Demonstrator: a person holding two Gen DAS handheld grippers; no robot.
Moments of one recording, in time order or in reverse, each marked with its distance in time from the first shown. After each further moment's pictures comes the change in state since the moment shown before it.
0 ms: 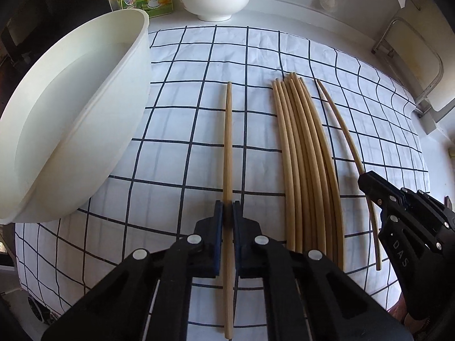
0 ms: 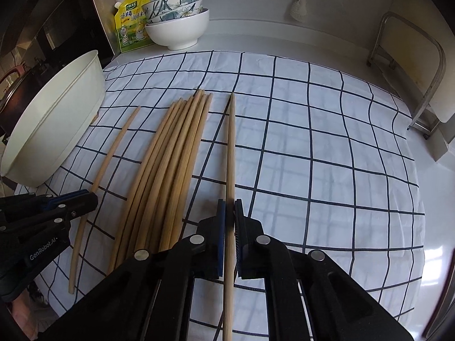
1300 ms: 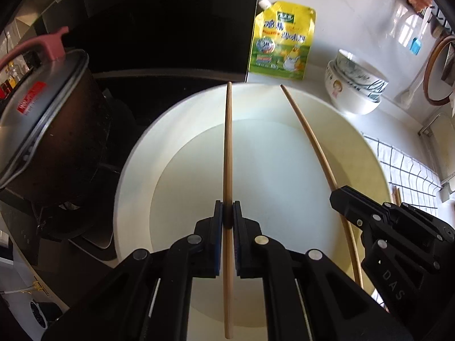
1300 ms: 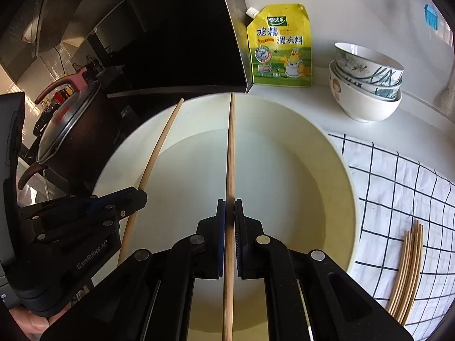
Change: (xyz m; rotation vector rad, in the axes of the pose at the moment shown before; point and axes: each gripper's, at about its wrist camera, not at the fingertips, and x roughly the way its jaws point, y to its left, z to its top) left arm -0.054 0.255 0.090 -0.111 -0.112 0.053; right arm 0.024 0.263 0.135 -0.102 -0.010 0.255
